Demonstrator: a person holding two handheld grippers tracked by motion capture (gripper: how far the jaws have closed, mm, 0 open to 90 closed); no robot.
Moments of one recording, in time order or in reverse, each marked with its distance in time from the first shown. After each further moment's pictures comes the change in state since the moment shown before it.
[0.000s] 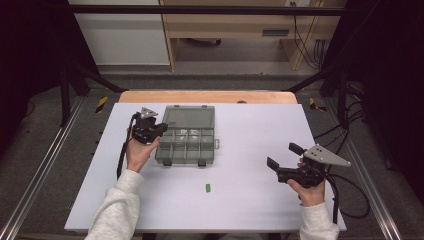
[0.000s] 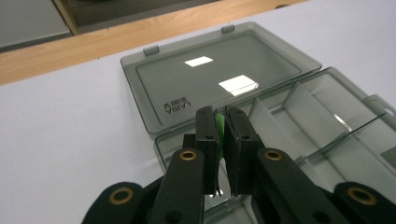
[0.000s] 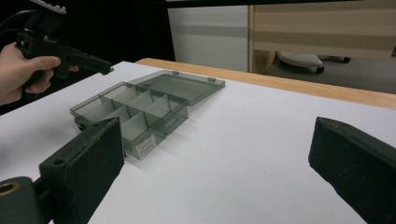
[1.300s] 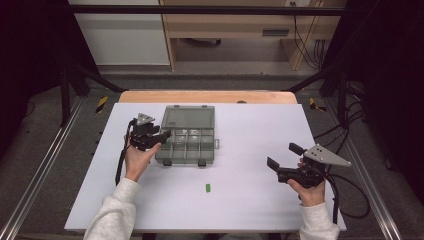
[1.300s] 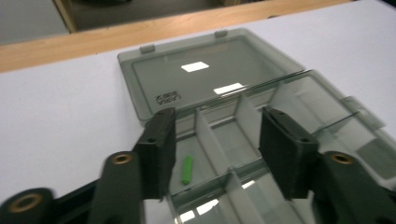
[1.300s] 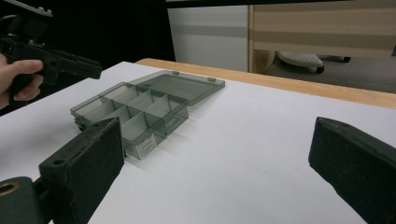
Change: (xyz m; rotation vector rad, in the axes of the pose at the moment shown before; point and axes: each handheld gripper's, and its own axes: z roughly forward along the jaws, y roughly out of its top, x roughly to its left) left arm -0.010 -0.012 -0.018 -0.064 -0.012 -0.050; right arm 0.000 0.000 -0.001 -0.001 0.002 0.005
